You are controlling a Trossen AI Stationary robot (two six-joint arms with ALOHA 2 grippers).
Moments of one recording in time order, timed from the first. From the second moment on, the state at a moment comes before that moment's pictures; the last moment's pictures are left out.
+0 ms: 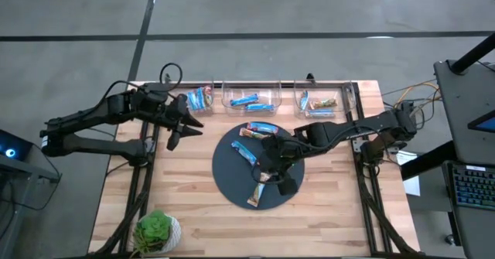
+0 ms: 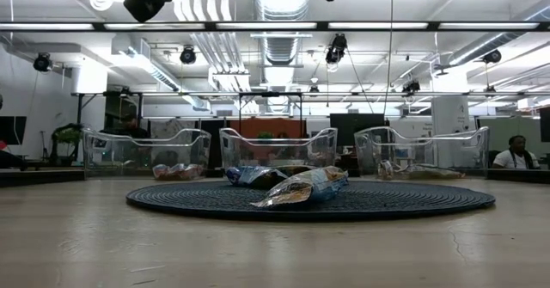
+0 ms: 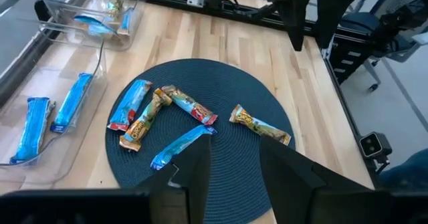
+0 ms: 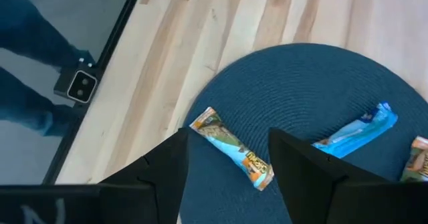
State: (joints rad) left arm 0.27 0.84 1.04 -0.73 0.31 -0.03; right arm 0.20 1.67 1.59 -0.83 -0.17 0.01
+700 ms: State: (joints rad) left arm 0.27 0.84 1.04 -0.74 0.31 -0.02; right arm 0.23 1.67 1.59 -0.83 -0.17 -0.09
